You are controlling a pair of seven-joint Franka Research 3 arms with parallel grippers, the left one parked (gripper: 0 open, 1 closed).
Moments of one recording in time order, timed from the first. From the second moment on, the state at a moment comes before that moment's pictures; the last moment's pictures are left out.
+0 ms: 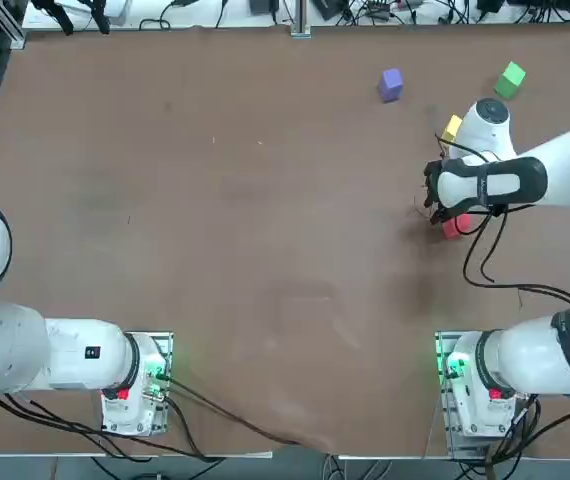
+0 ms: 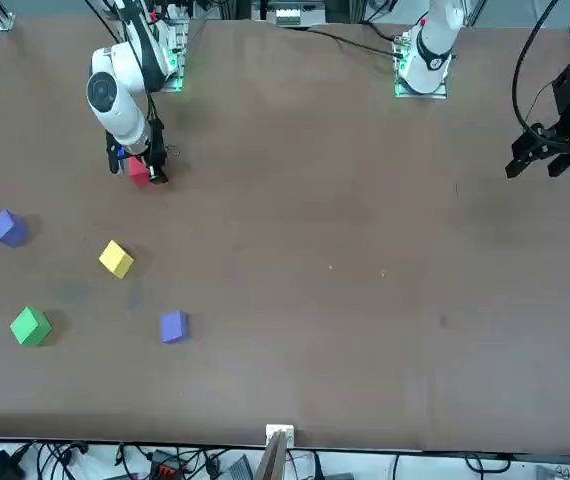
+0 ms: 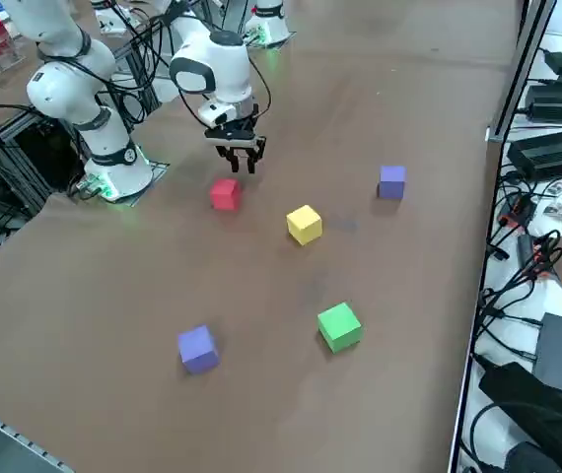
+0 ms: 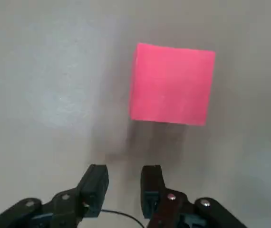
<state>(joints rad) 0.15 -0.03 0.12 -2.73 0.04 2.61 1.52</state>
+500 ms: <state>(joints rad) 0.12 -0.03 0.11 -2.75 0.04 2.61 1.53</state>
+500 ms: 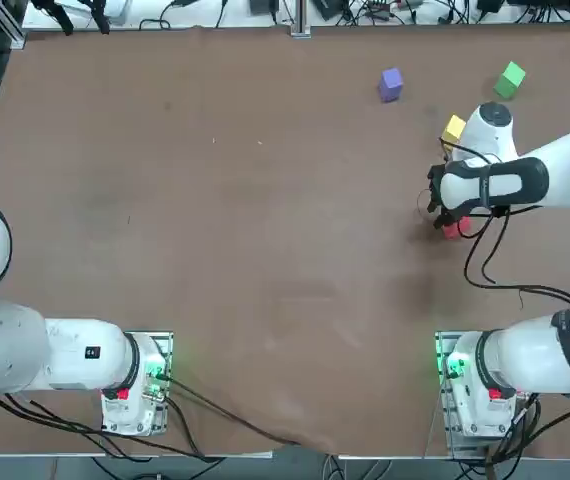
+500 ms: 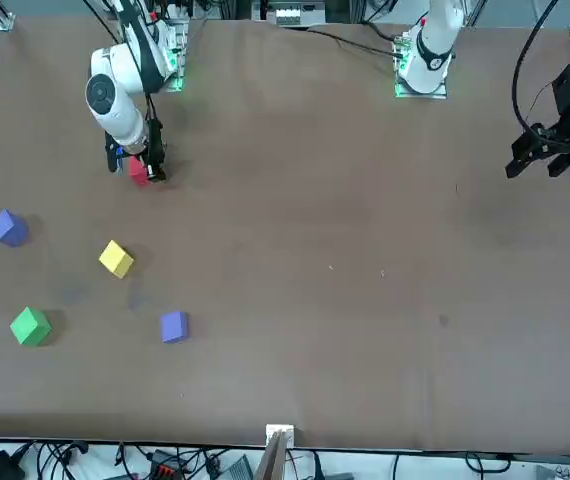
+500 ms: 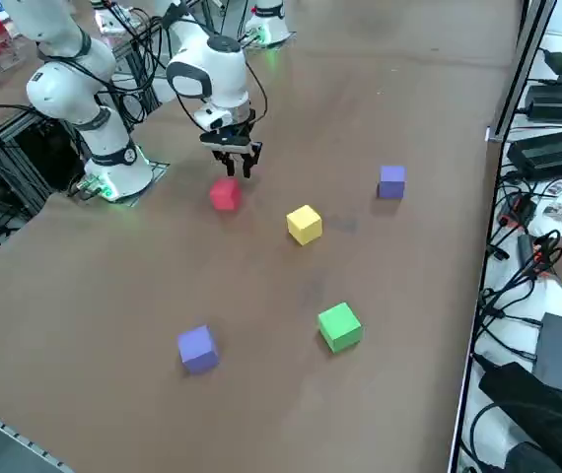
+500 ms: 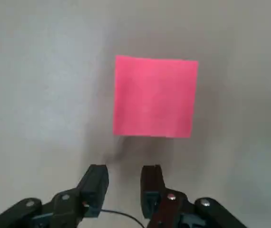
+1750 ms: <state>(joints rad) 0.05 0.02 0.11 -2.75 0.04 2.61 1.51</state>
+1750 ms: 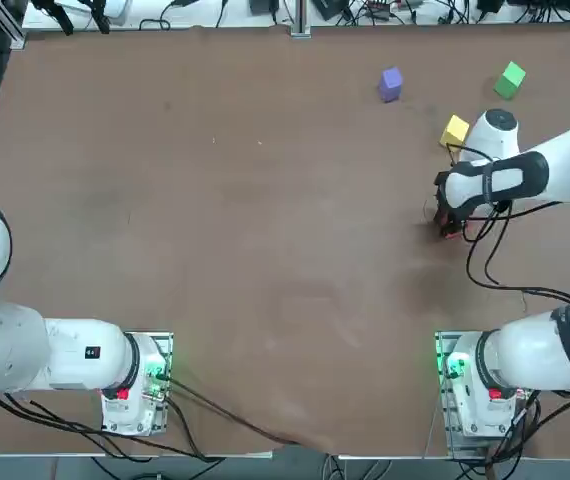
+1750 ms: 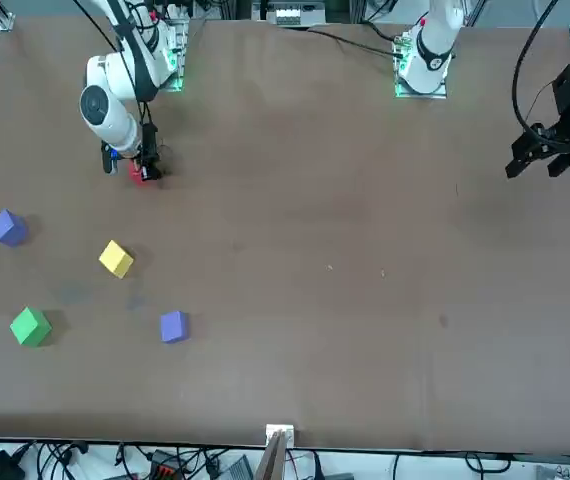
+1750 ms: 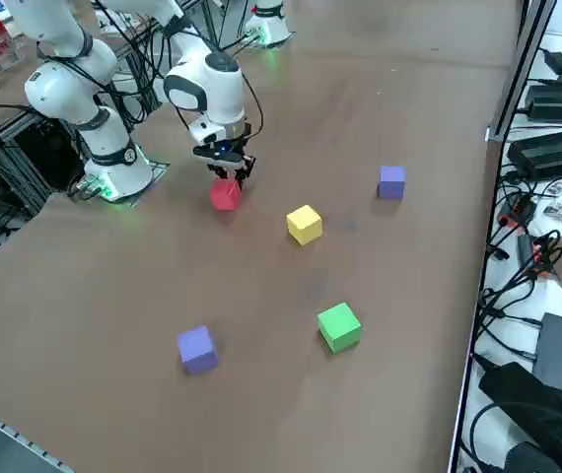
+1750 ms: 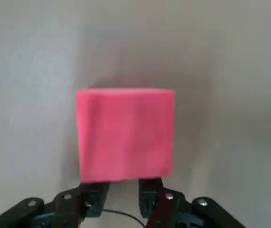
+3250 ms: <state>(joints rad) -0.31 0.05 0.10 -2.75 0.04 2.70 1.20</state>
